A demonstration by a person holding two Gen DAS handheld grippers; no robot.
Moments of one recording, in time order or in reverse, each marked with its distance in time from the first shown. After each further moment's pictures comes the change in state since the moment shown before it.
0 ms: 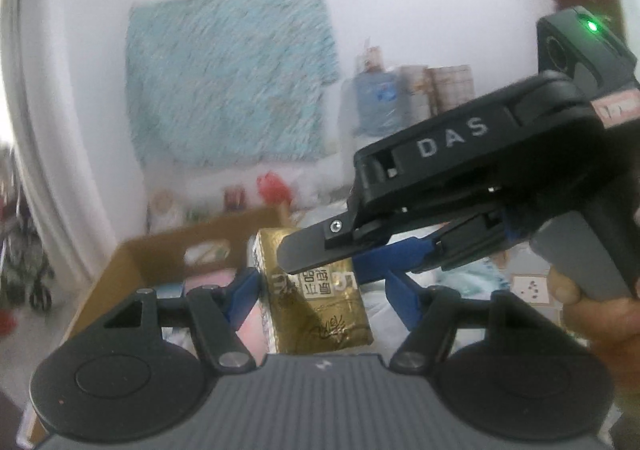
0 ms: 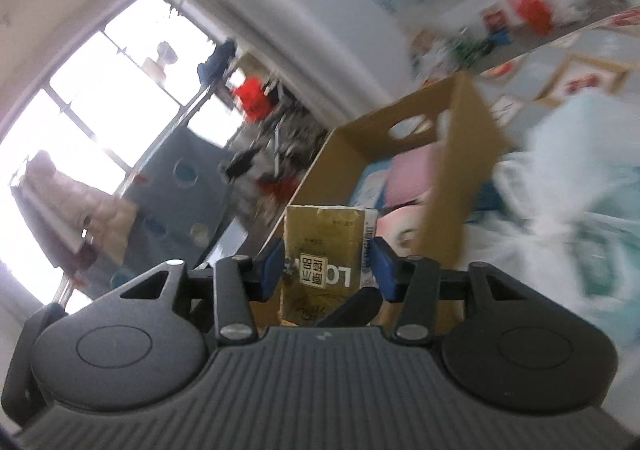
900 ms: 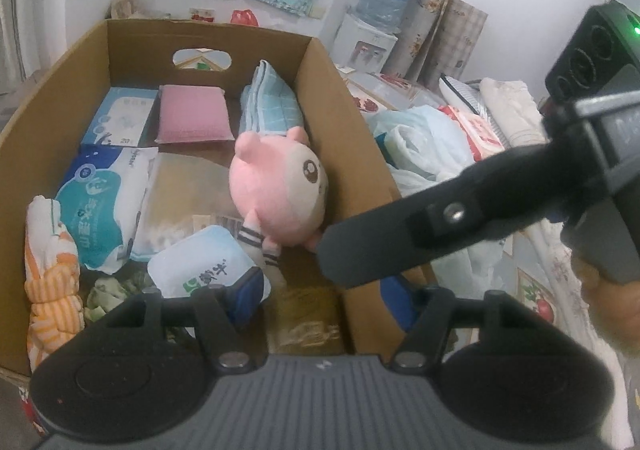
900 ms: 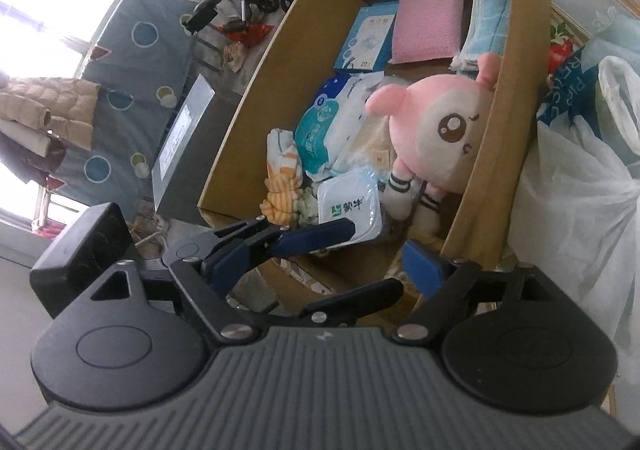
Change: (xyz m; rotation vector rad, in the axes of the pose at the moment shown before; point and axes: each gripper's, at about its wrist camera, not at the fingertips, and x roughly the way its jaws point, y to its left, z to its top) left arm 0.056 0.115 -0.042 -0.351 0.414 -0.291; right arm 0.100 0.027 0.007 0.053 0.492 -0.110
